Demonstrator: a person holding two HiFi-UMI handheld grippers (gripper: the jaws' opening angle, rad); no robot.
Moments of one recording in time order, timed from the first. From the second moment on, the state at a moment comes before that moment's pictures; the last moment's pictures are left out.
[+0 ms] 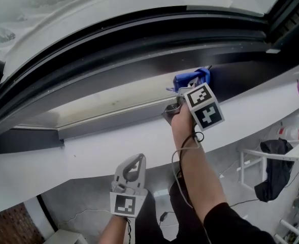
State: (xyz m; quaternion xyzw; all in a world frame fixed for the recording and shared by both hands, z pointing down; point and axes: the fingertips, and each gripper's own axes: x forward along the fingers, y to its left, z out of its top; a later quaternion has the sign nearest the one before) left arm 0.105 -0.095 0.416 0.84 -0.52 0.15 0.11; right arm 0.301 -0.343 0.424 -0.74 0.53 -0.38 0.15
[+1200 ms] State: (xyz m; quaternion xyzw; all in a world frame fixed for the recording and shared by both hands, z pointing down) left arm 0.100 -0.096 0.335 0.84 -0.52 0.13 0.10; right arm 0.302 -0.341 0.336 -0.74 0.54 -0.35 0.20
